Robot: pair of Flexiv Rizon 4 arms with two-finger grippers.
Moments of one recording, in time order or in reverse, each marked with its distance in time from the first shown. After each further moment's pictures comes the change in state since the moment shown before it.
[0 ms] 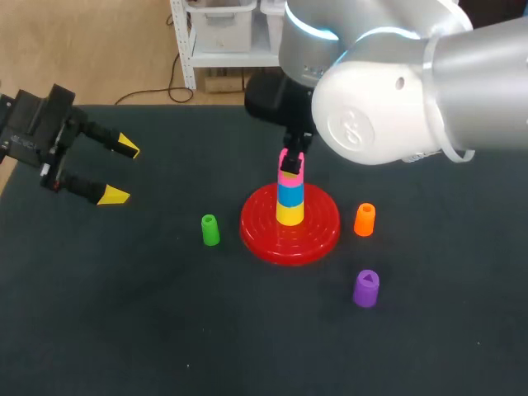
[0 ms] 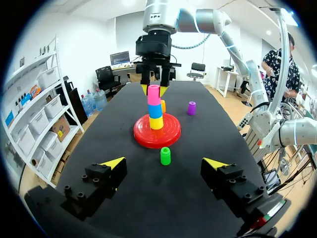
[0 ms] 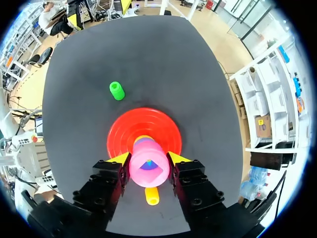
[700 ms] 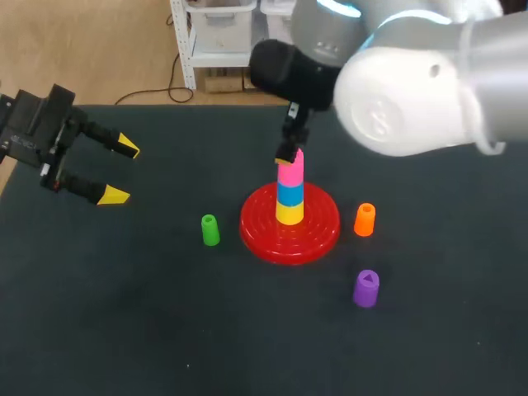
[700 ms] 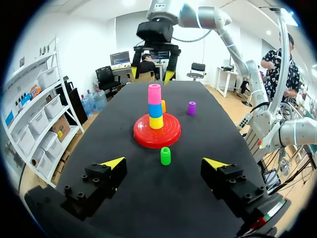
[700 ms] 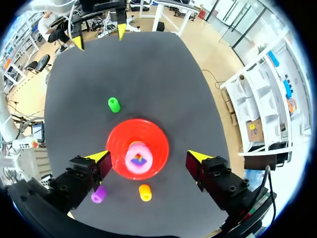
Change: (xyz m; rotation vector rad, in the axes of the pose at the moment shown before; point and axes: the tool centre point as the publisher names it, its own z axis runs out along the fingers) left arm 0.000 0.000 0.000 0.000 0.000 0.000; right arm -0.007 -0.009 -0.051 0.068 -0.094 0.005
